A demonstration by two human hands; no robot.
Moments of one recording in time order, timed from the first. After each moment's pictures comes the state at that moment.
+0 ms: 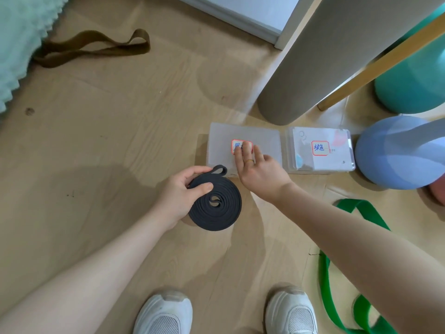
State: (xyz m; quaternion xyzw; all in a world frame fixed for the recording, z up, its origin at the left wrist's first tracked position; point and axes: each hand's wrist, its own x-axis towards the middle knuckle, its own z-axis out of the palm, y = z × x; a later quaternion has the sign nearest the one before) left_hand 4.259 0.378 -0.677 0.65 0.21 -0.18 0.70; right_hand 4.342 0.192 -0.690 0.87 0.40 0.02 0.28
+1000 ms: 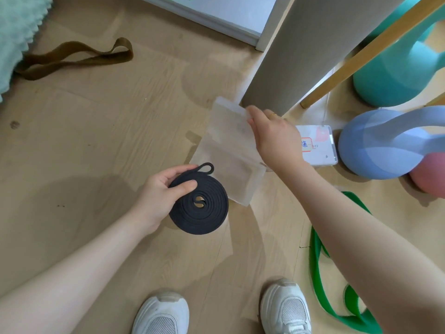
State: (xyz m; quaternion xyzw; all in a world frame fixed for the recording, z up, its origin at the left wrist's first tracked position) left_hand 4.261 0.387 -0.649 0.63 0.22 -0.18 0.72; right_hand 4.381 0.181 -0.630 0.98 0.19 0.09 -0.07
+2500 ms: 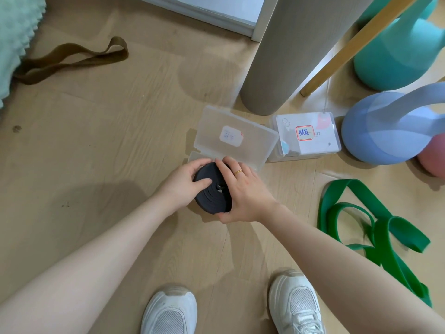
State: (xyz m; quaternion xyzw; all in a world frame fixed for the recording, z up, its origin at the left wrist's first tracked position) left_hand 4.280 0.366 -0.676 0.76 0.09 -0.28 0.58; right_hand 4.280 0.194 -0.677 0.94 0.27 -0.18 -0.13
